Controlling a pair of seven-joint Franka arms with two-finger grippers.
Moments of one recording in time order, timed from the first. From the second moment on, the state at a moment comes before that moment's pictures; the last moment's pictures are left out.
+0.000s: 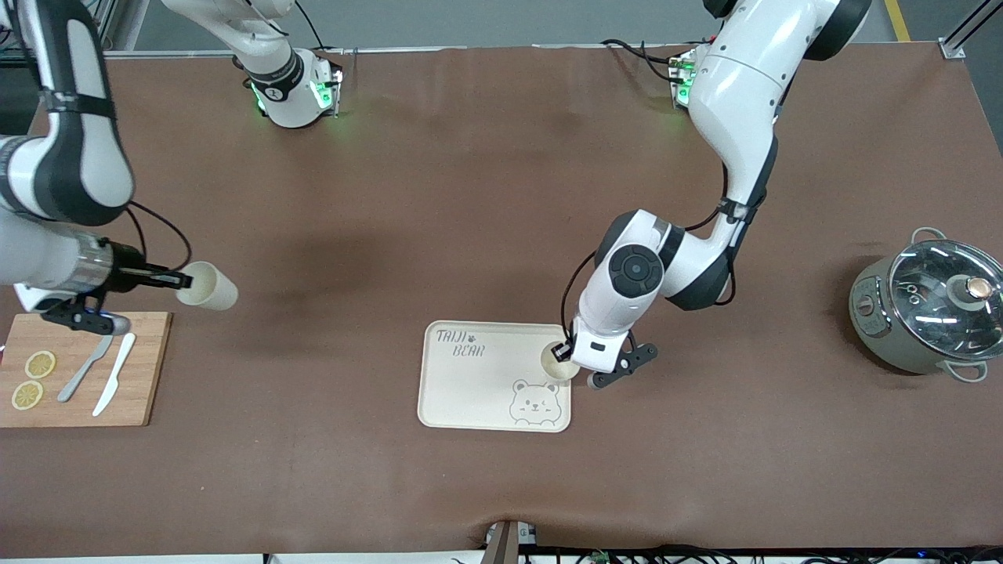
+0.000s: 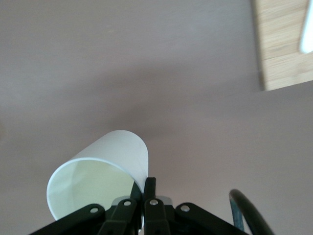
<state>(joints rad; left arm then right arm) -0.46 0.77 -0.10 -1.41 0.02 2.32 -1.05 0.00 0.23 -0.03 -1.80 0.12 1.83 0.19</state>
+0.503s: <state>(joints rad) -0.48 0.78 -0.10 -1.41 0.02 2.32 -1.07 0.26 0.36 -0.03 -1.65 0.17 1.84 0.68</state>
